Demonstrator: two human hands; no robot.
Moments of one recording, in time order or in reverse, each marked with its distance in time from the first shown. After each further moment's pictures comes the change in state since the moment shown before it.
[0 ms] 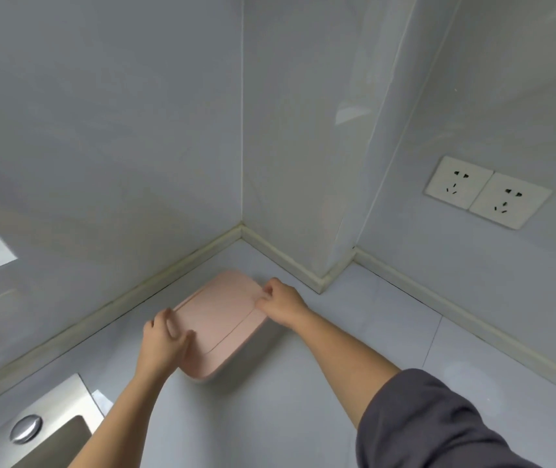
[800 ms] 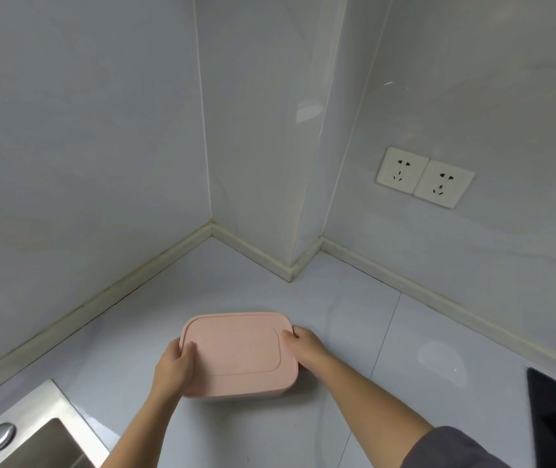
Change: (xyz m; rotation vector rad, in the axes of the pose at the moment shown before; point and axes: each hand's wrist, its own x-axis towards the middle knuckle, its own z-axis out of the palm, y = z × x) left_hand -0.059 0.002 0.046 -0.202 -0.175 -0.087; right_hand -0.096 0.094 0.016 0.289 0.022 0.324
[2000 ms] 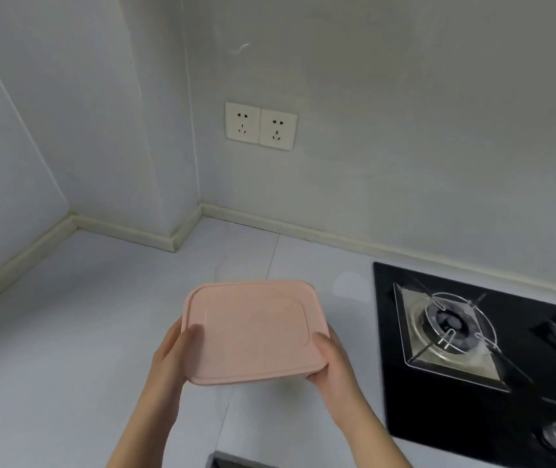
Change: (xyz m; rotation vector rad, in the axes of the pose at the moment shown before) left_hand -0.191 0.063 0.082 -0.411 -0.611 0.132; right_hand -0.237 0.152 -0.076 1.104 0.368 -0.114
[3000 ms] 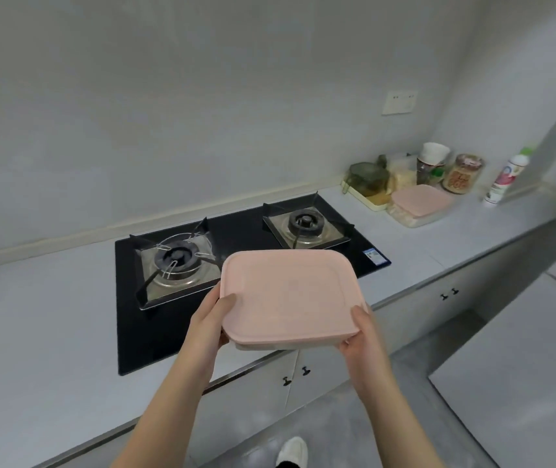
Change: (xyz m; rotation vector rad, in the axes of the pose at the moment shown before) left_hand -0.264 -0.118 0.436 0.237 -0.738 0.006; right_hand -0.347 -0.026 -0.421 0.380 0.775 -0.407
